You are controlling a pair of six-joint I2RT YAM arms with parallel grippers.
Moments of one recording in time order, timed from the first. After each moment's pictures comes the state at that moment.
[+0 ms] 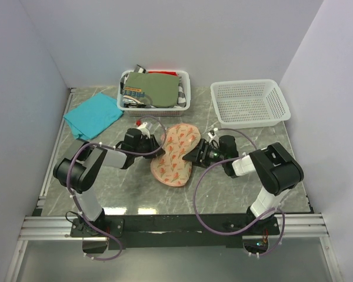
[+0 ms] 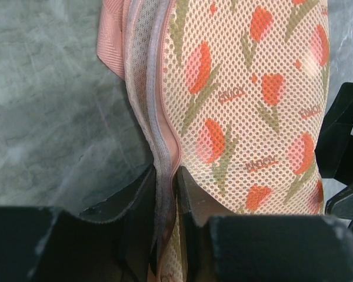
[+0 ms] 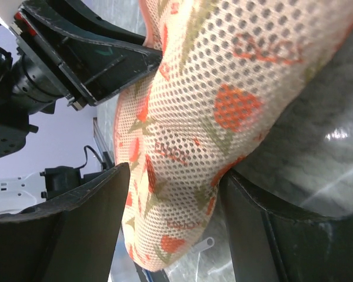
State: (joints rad) left arm -0.44 1.76 0.66 0.53 0.35 -0.58; right arm 0.37 1.71 0.47 0.76 -0.68 0.93
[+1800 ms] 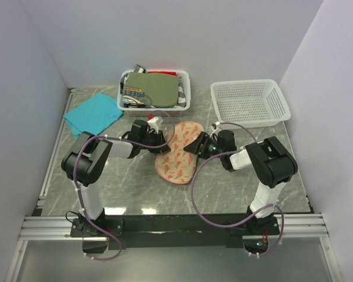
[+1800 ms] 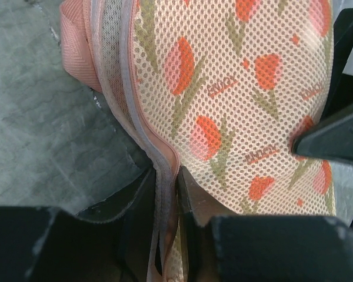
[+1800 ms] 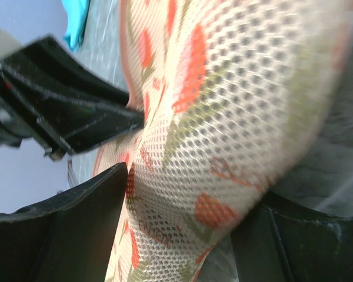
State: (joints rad) left arm -0.45 1.87 0.87 0.35 0.47 -0.41; right arm 0.34 1.81 0.57 0.78 -0.53 0.87
